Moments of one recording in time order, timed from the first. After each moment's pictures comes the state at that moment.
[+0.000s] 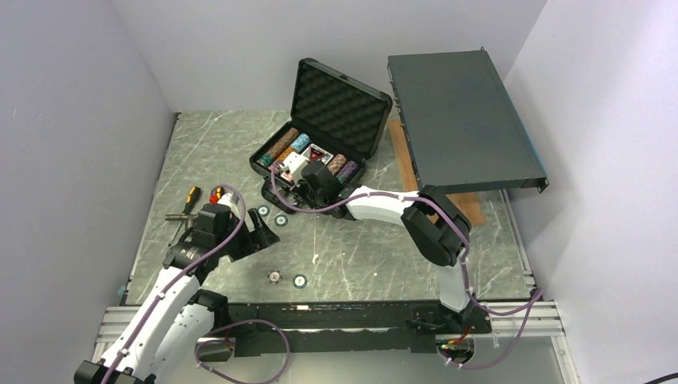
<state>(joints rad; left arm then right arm) -0.28 0.68 0.51 -0.62 0.21 -0.69 0.88 1.99 1.31 0.09 0.12 -0.13</state>
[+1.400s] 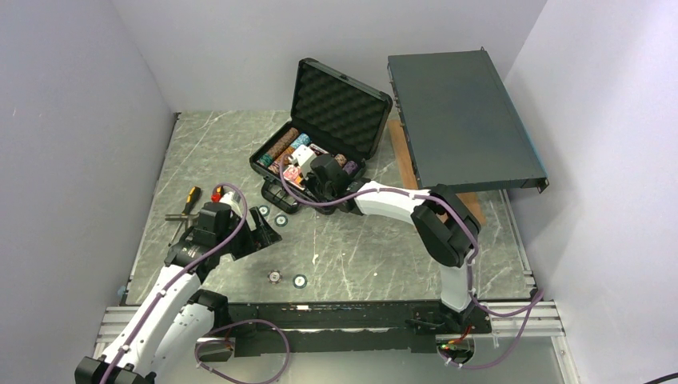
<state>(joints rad) -0.28 0.70 0.51 -0.59 0.24 -0.69 0.83 1.94 1.30 0.05 0.10 -0.15</state>
